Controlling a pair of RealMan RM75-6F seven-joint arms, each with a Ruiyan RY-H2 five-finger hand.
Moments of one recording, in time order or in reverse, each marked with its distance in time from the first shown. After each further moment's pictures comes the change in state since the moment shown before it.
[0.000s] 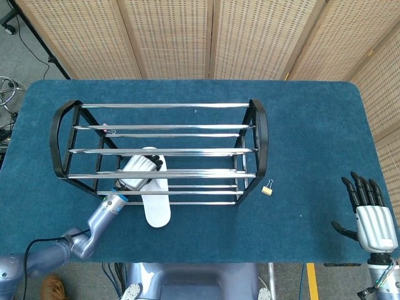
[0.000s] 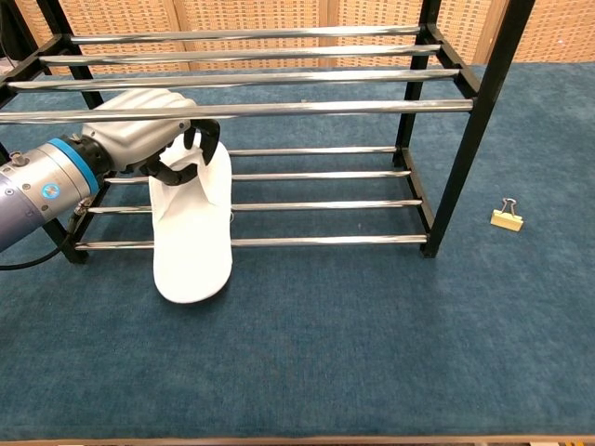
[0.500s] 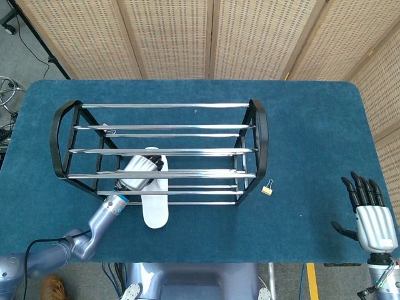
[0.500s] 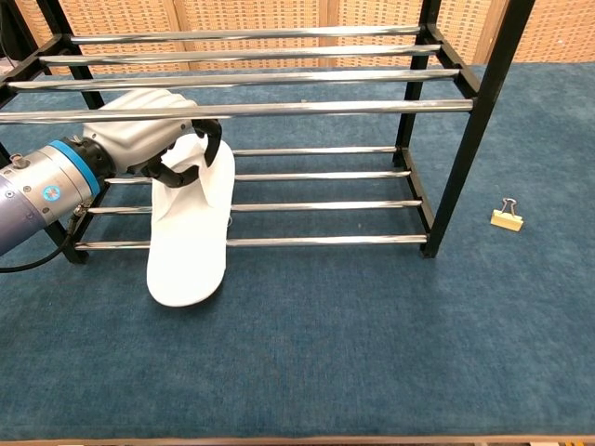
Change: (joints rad) left arm 0.001 0.004 0.009 -0.025 -0.018 0.004 0.014; right arm 0.000 0.000 0.000 0.000 0.000 0.000 0.000
